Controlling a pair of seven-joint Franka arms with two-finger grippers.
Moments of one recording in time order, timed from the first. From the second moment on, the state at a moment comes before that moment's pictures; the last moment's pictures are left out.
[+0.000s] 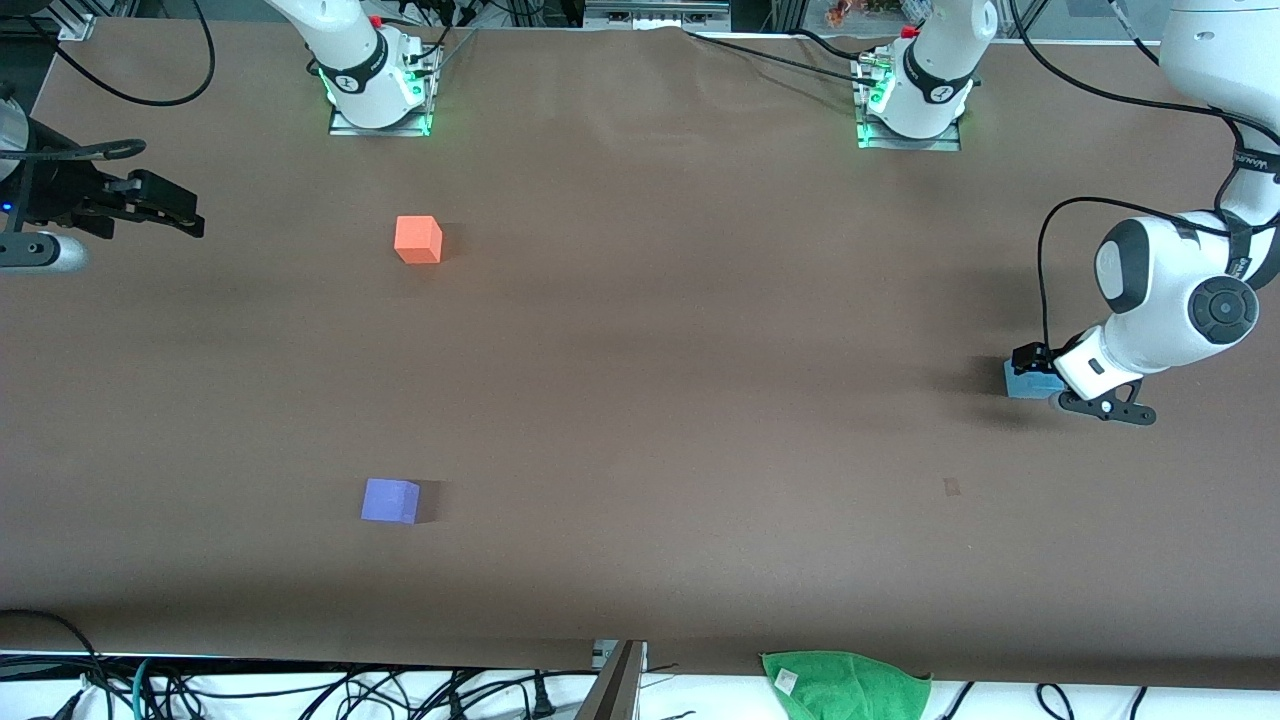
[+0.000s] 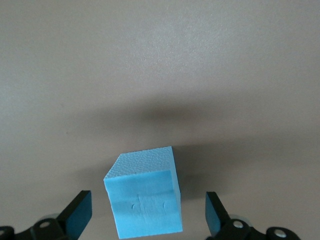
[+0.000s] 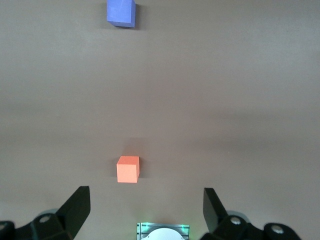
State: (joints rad) left arm 0.24 0.42 -0.05 -2.02 0.14 2.34 0.28; right arm 0.07 0.12 0.00 -1.39 0.01 1.37 0.03
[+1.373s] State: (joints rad) left arm 0.11 0.42 -0.26 -1.69 0.14 1.84 0.01; right arm 0.07 0.12 0.00 -1.38 0.01 1.37 0.03
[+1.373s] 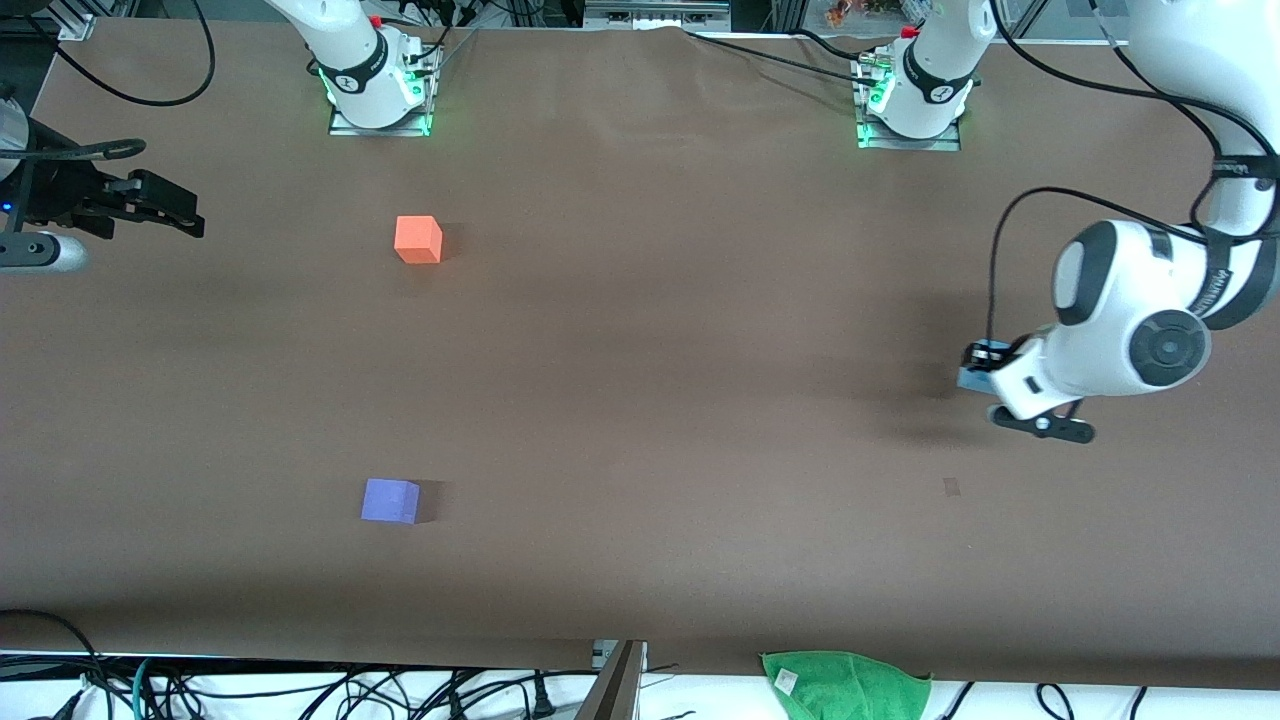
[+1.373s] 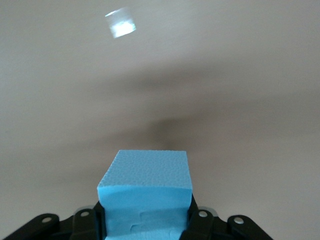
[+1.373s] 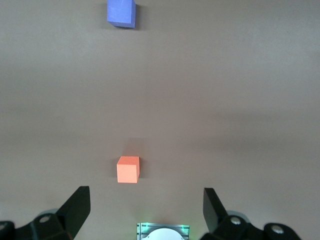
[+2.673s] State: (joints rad) left arm -0.52 0.87 -0.27 -1.35 0.04 2.20 -0.77; right arm 0.07 0.14 -0.01 -1.38 0.01 1.41 0.03
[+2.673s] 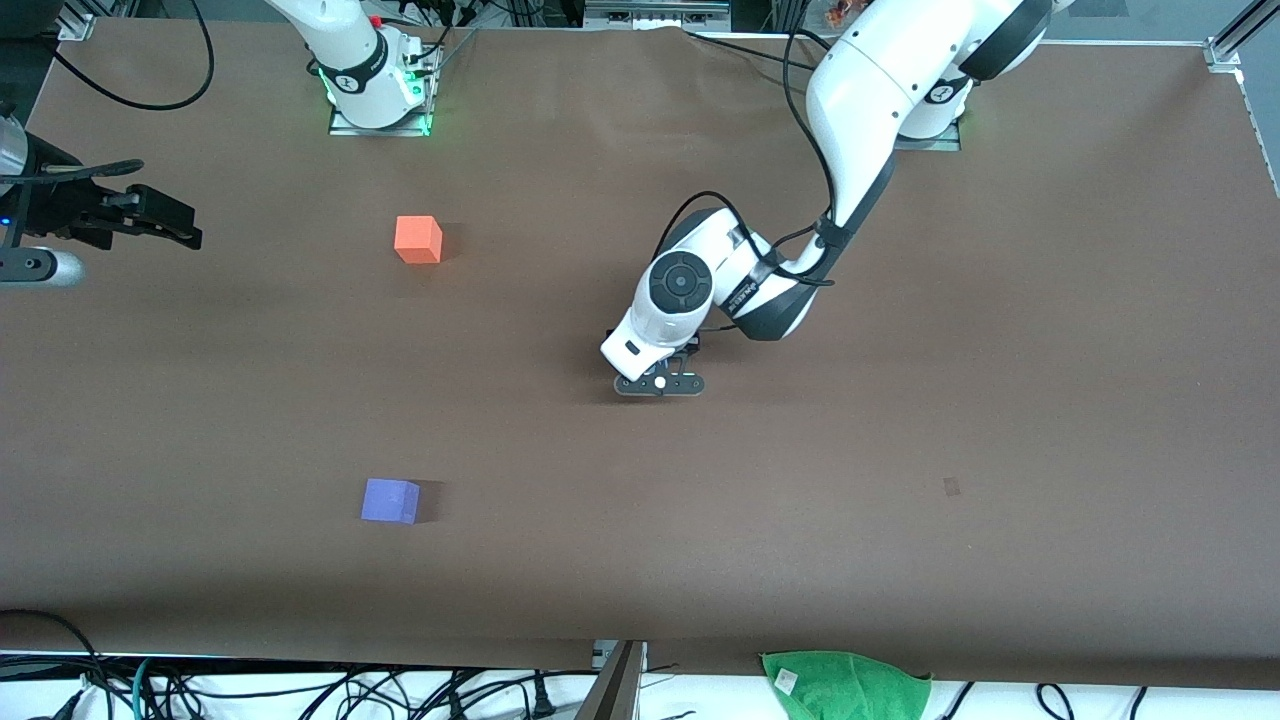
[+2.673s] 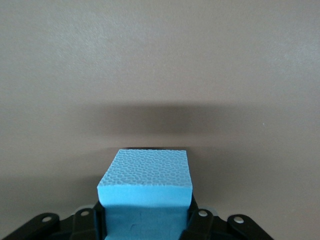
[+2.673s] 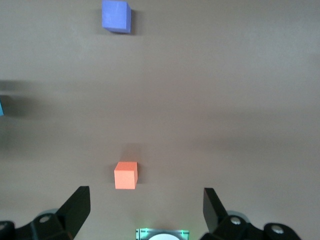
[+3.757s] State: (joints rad) left arm -0.29 0.63 -0.24 -1.28 0.07 1.81 -0.74; right arm 0.18 0.23 0.00 -1.39 0.01 1.47 0.07
